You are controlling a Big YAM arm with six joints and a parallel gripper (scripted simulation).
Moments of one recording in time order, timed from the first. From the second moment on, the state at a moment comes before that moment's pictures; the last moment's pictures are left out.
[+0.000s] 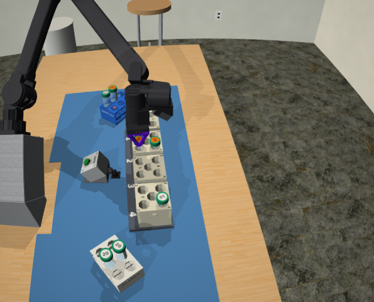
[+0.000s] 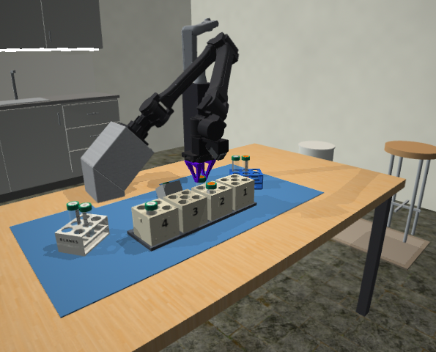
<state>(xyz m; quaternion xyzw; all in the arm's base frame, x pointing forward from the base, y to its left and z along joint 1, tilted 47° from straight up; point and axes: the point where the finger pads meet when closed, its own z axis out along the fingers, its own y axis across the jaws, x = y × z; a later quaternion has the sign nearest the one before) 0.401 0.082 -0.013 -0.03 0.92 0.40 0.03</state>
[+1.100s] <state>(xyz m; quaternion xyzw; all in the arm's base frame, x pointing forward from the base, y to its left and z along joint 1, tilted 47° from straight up) 0.403 0.077 -0.013 -0.03 0.92 0.40 0.03</state>
